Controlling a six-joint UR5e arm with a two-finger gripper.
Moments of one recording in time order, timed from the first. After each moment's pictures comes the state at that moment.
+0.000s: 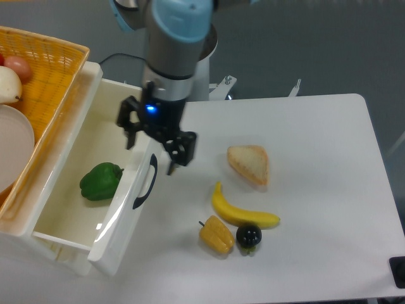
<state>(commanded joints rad) 2.46 -1.75 -1.43 -1.30 1.21 0.84</state>
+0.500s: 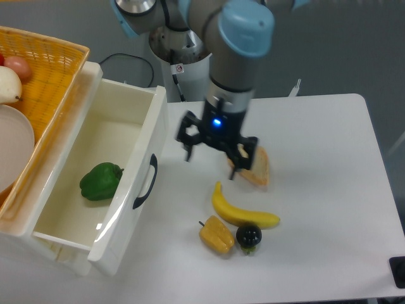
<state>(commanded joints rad) 2.57 -1.86 -1.48 -1.17 1.42 0.85</state>
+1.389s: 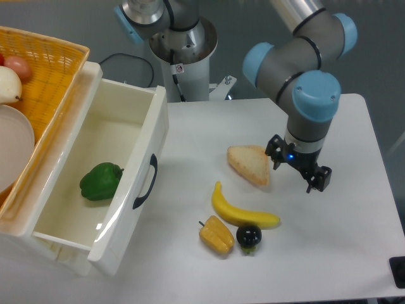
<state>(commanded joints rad) 2.71 -2.05 -1.50 -1.14 1.58 1.55</state>
